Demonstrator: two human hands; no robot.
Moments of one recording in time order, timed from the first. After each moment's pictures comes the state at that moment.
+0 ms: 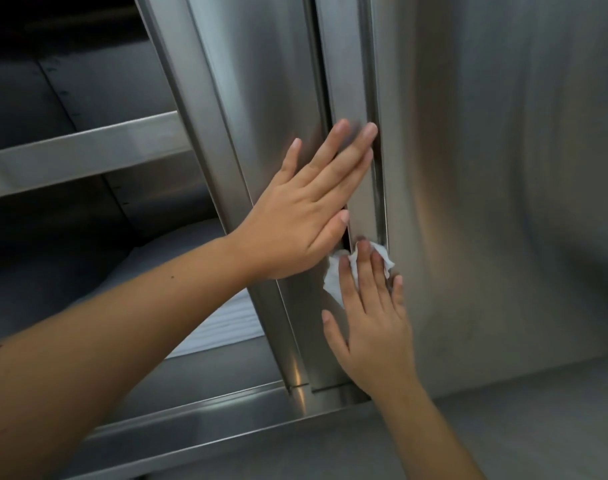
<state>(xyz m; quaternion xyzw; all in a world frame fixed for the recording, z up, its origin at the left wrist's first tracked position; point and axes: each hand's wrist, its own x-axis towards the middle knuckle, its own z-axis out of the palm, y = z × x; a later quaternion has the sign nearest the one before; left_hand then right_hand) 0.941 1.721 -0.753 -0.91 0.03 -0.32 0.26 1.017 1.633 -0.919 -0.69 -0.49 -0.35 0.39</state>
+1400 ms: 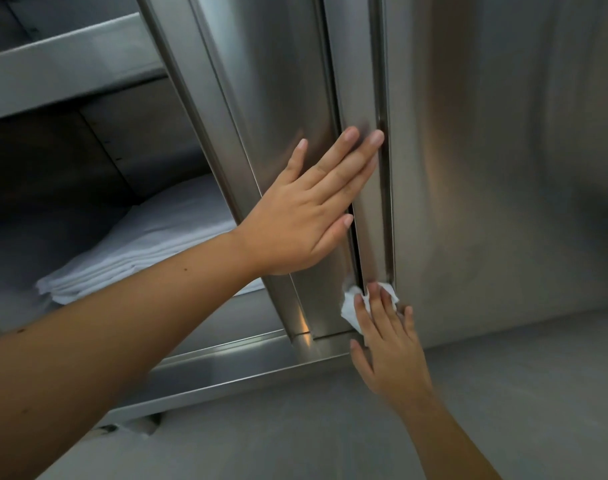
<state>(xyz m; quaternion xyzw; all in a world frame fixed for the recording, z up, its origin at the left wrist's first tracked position) 0.934 1.724 -0.820 -0.92 0.03 -0.27 0.29 1.022 1.611 -1.057 -0.72 -0.55 -0.25 0.34</state>
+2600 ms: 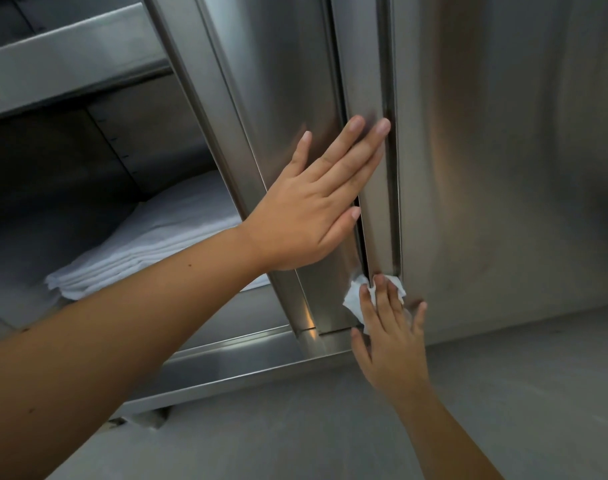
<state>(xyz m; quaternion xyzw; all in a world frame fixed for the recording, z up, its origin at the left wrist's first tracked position) 0.934 1.719 -0.820 -0.92 0.02 -0.26 0.27 1.013 1.618 -1.053 -0.76 -0.50 -0.24 0.33</state>
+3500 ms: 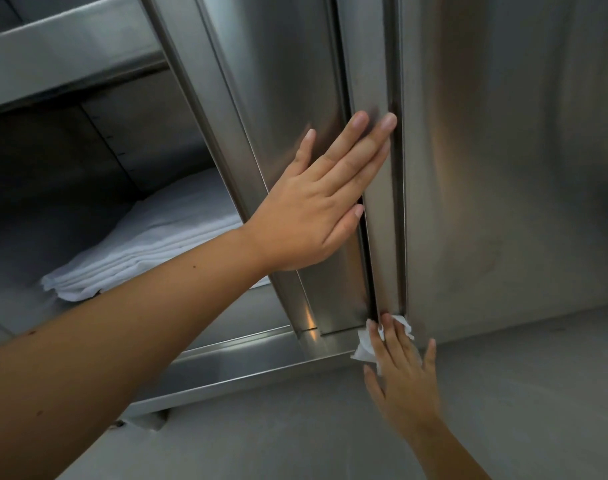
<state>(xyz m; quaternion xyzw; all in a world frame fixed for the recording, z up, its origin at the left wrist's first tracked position) 0.937 1.722 -0.823 -0.92 0.03 -0.28 0.27 1.011 1.597 -1.107 -0.80 -0.51 -0.14 0.27</state>
